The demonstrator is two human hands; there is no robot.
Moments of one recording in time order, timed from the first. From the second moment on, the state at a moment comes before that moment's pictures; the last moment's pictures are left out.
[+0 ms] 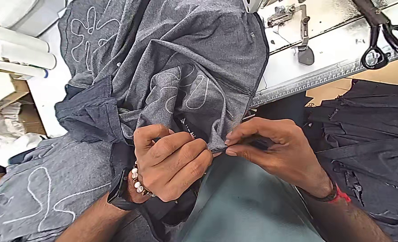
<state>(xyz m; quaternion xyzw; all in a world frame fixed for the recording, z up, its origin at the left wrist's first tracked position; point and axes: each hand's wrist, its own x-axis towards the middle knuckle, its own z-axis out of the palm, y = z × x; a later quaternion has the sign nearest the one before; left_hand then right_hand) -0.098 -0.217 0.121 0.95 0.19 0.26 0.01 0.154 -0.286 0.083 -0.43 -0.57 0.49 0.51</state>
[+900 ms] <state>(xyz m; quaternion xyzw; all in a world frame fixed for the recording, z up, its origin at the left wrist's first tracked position) -0.101 -0.195 0.119 0.91 0.28 0.30 0.03 0.118 -0.274 0.058 -0.56 -0.70 0.11 0.43</state>
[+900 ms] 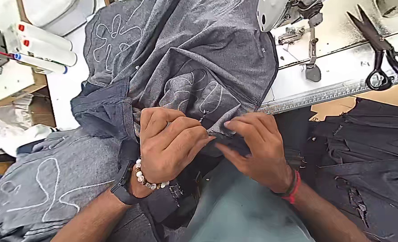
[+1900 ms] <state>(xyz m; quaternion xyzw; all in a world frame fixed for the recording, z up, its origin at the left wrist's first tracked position) -0.080 -0.207 0.128 0.60 0.47 0.25 0.60 0.126 -0.283 0.087 -0.60 -0.61 0.18 0.48</state>
